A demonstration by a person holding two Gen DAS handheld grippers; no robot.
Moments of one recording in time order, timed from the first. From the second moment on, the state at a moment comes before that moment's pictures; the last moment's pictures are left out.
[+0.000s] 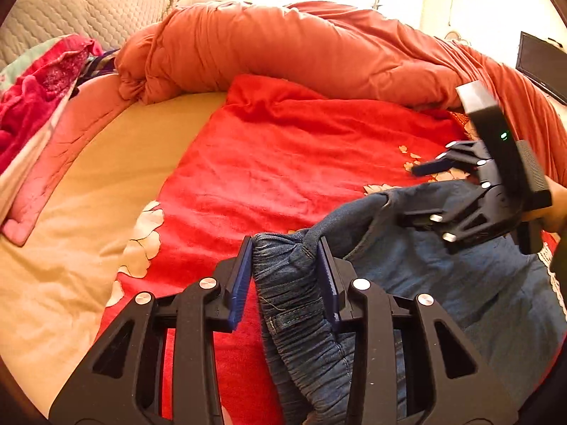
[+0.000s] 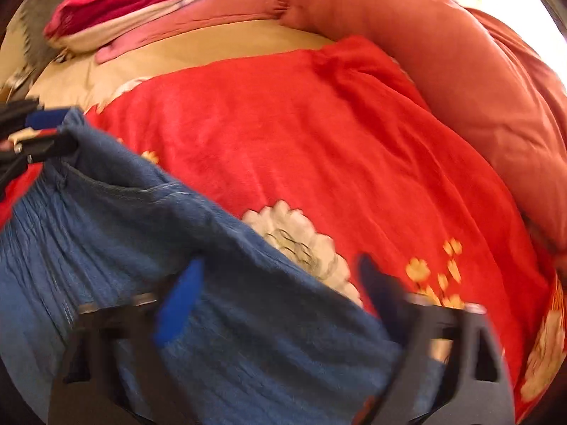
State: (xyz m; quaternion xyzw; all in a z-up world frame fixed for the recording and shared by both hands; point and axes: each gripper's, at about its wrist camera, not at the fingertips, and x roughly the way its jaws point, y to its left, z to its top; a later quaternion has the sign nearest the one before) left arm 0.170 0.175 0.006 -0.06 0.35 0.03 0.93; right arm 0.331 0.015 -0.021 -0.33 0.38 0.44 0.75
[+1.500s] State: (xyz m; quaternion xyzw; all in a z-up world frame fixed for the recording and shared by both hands) left arm -0.012 0.123 0.000 -0.03 0.38 0.02 0.92; right arm 0.045 -0.096 -0.010 -0.17 0.40 0.48 0.77
